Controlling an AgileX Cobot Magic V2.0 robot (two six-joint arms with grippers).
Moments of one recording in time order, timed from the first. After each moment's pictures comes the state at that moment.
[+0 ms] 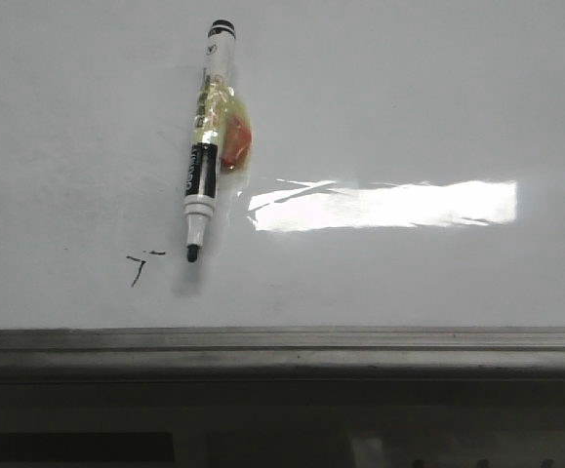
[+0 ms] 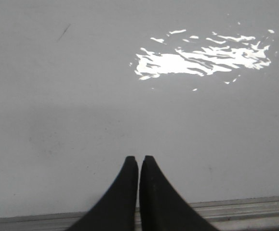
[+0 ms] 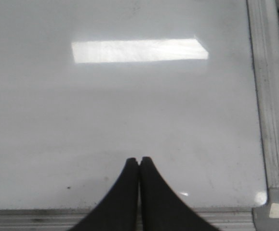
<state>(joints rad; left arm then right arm) -0.06 0.03 0.00 -0.15 0.26 0.16 -0.06 -0.01 0.01 -0.19 0.33 0.13</state>
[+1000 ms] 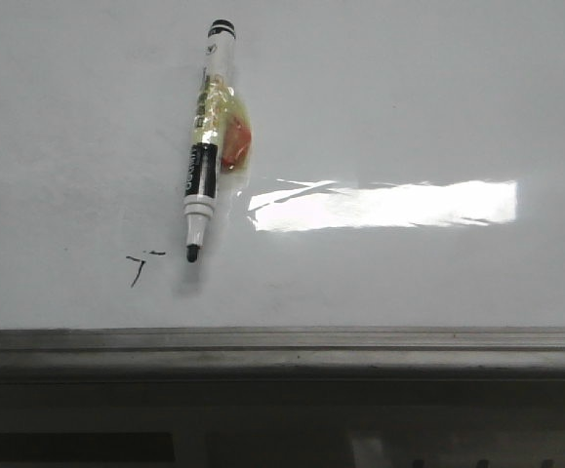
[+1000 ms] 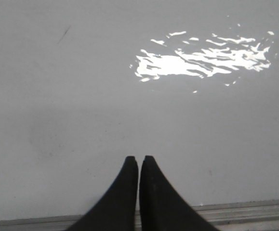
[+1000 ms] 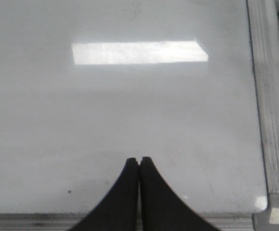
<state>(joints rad) -0.06 0.03 0.00 -0.16 0.25 0.16 -0.06 -0.01 0.01 -0.19 0.30 0.13</state>
